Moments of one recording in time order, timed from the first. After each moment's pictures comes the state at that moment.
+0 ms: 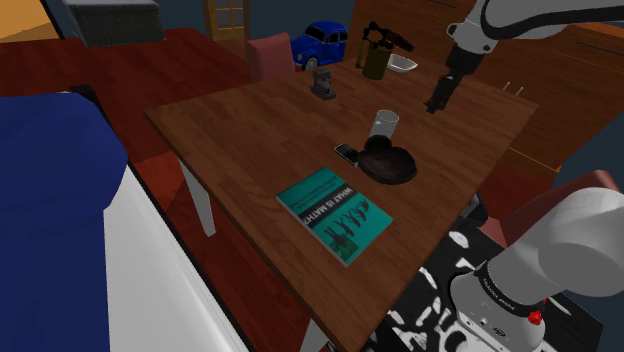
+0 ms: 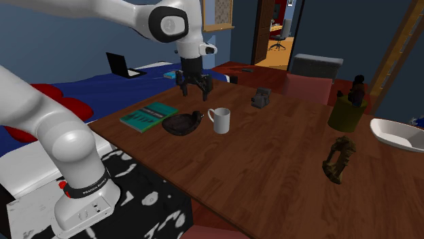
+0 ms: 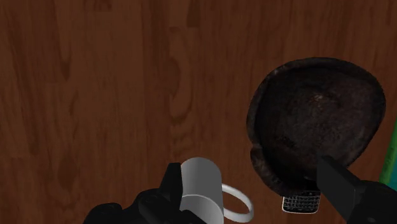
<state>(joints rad) 0.04 -0.46 -0.32 -2.35 -0.14 1.96 -0.43</state>
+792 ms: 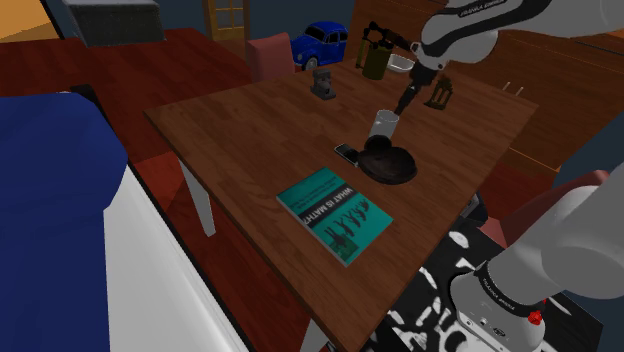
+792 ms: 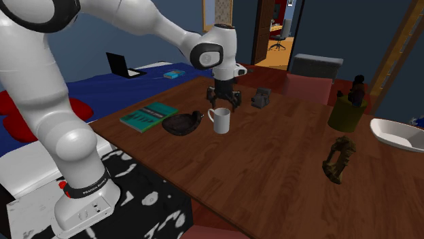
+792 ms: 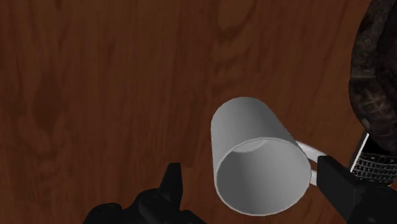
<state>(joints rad) 0.10 0.01 -0.48 -2.14 0.14 2.24 -0.80</state>
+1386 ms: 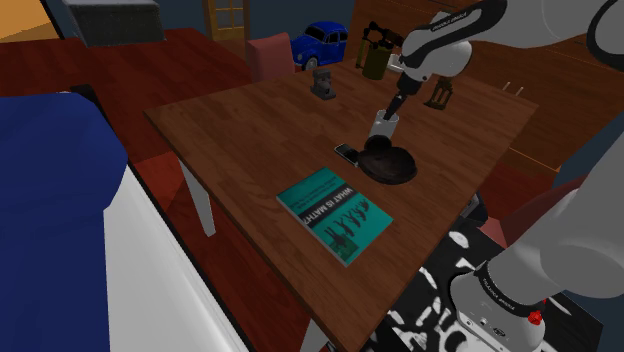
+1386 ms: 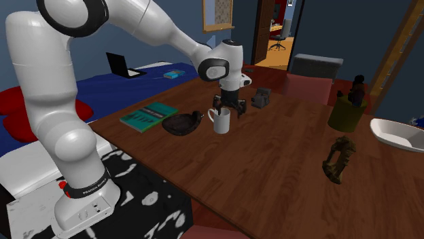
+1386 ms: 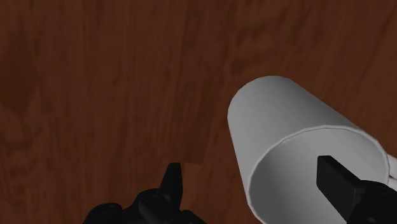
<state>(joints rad) 0.08 0.19 -0.46 -2.07 0.30 2.32 -0.93</state>
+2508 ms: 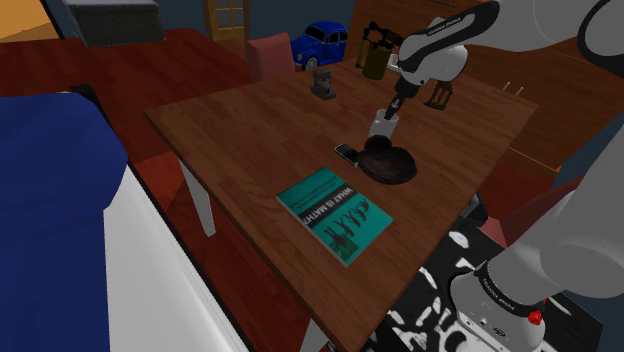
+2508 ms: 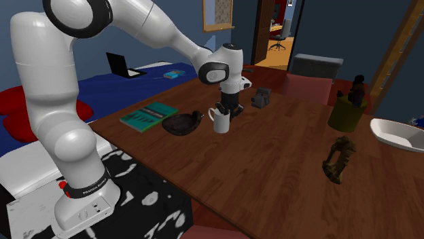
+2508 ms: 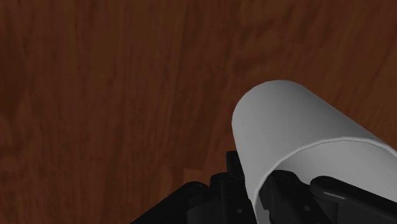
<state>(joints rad) 0.07 0.21 -0.46 -2.07 0.32 2.35 -0.95</state>
